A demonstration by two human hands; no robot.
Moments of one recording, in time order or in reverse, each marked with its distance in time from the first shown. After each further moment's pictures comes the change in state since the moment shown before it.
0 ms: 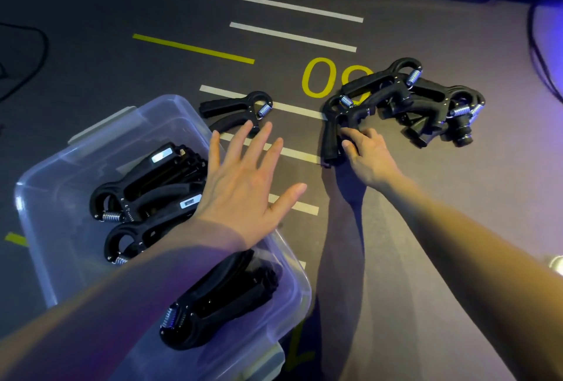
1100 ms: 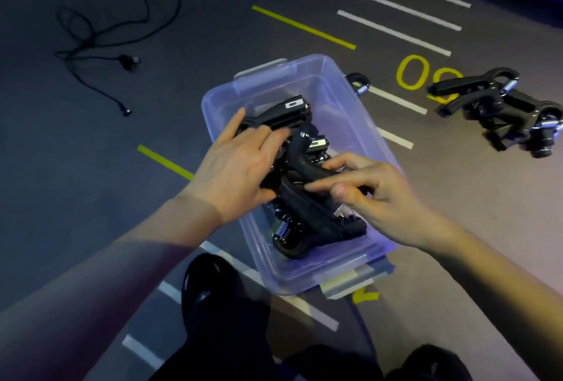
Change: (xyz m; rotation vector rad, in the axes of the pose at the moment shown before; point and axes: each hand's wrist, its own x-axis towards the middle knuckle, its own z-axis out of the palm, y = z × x) left_hand -0.154 -0.121 -0.038 0.038 0.184 0.055; right_hand -0.190 -0.190 0.022 0.428 -0.428 -0.653
